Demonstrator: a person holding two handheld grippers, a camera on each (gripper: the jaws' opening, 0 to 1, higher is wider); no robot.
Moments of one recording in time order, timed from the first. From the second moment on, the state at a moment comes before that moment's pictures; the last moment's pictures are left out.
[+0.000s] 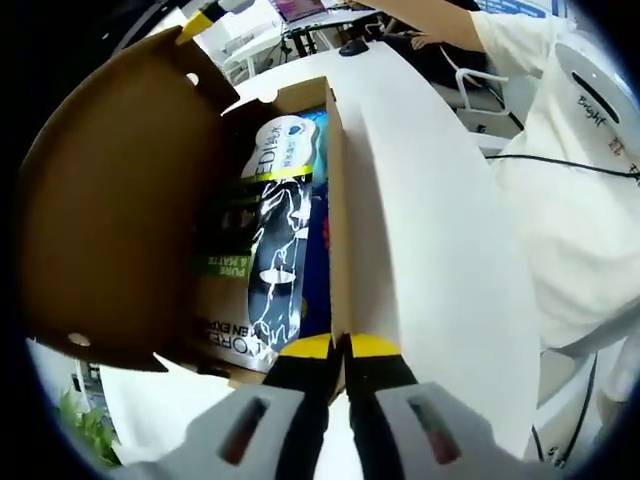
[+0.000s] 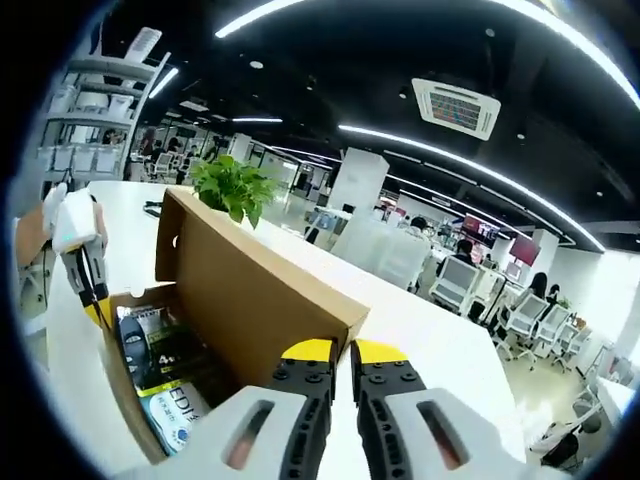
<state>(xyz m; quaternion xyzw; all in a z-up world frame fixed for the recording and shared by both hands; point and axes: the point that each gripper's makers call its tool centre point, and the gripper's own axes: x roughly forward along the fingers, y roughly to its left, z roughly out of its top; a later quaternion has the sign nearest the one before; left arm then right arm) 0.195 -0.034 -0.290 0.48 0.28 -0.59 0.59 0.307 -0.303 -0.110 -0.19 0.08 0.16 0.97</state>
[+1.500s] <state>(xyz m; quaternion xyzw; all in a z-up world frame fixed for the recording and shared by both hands) 0.197 -0.032 -0.291 0.51 0.29 -0.58 0.57 0.371 -0.309 -0.122 -0.19 0.20 0.14 0.95</state>
